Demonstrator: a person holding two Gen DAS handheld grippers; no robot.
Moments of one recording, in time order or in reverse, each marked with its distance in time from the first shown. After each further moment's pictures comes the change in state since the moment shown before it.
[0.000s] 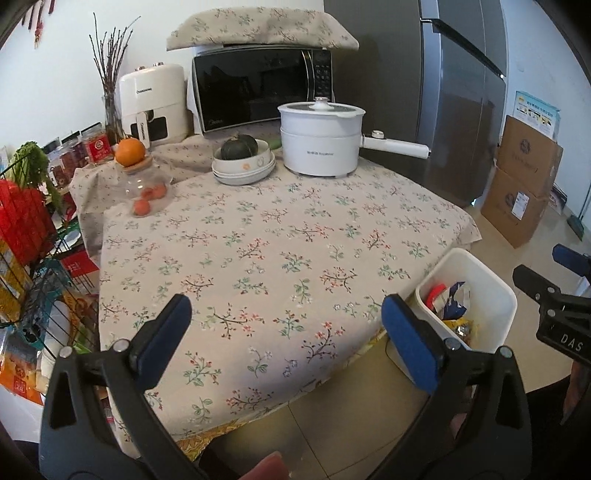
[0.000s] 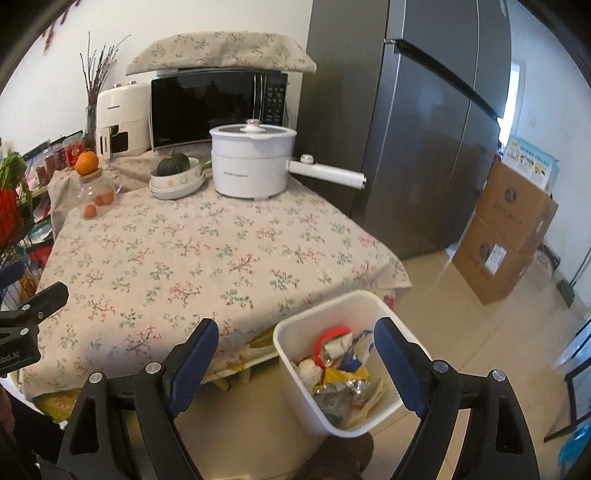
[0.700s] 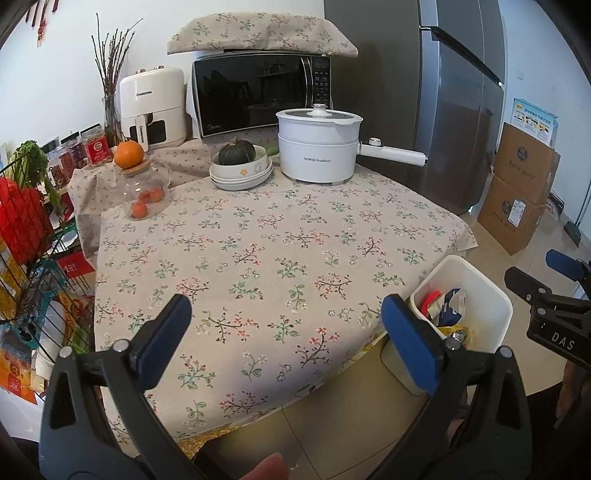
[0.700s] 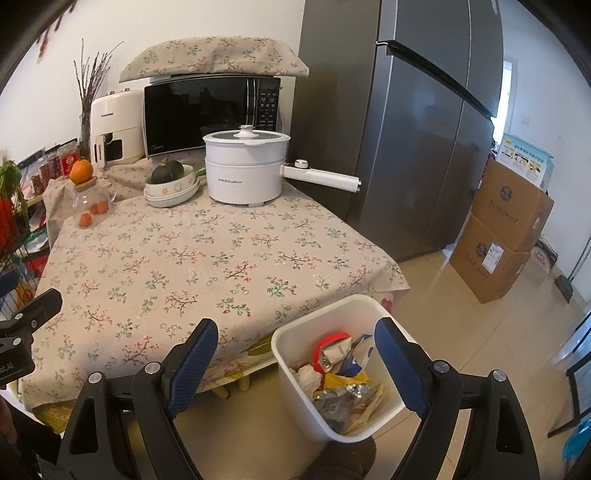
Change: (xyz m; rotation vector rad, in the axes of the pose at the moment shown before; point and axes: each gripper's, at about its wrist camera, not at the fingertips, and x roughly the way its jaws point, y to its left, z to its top) left arm -0.005 -0.004 -0.001 -0.018 -0.022 -0.009; right arm 0.000 -0.003 -0.002 0.025 -0.007 -0.003
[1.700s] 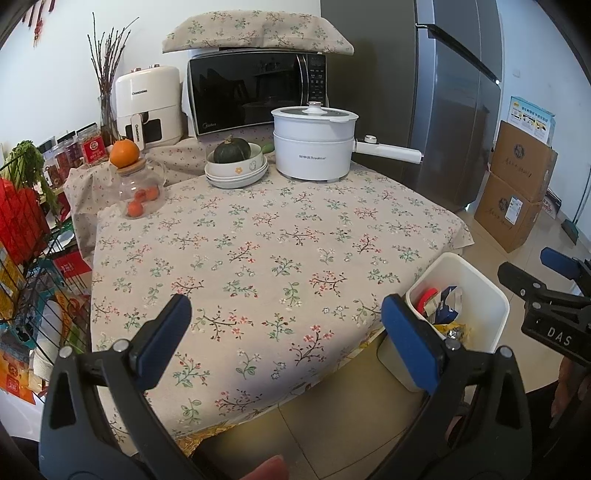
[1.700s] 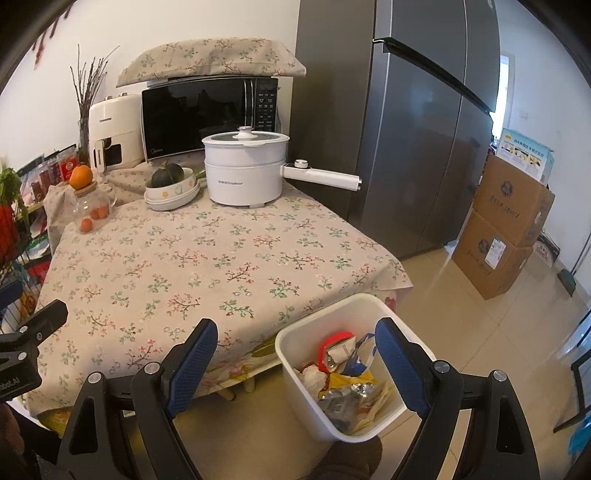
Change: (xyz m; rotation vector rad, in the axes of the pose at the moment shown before) left arm -0.001 -0.003 0.000 0.003 0.010 -0.015; right arm 0.002 -0.003 0.001 0.020 0.001 0.017
